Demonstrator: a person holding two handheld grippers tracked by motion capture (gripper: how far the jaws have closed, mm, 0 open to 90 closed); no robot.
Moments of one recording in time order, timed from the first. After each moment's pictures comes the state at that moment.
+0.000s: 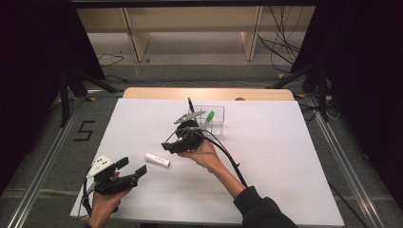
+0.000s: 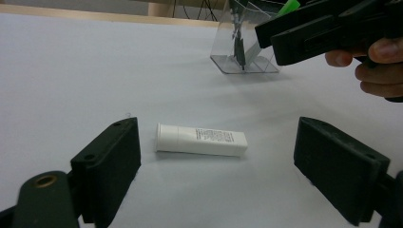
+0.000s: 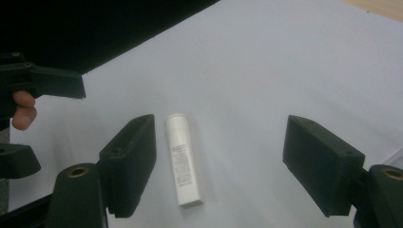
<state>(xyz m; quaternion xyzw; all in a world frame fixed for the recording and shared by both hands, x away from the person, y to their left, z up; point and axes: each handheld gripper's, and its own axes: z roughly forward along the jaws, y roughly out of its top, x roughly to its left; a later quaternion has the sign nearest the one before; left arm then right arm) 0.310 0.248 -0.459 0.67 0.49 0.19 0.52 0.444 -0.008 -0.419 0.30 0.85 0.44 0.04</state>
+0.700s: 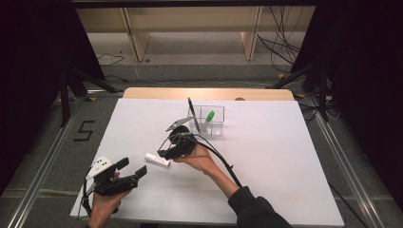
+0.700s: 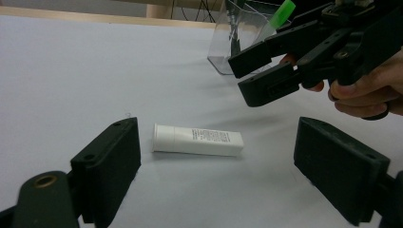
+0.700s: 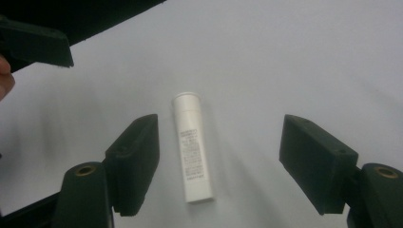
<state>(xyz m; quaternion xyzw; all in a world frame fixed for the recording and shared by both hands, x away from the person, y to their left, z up) 0.308 0.248 -0.458 0.67 0.49 0.20 0.52 0.444 0.013 -0.441 0.27 0.87 0.41 0.02</state>
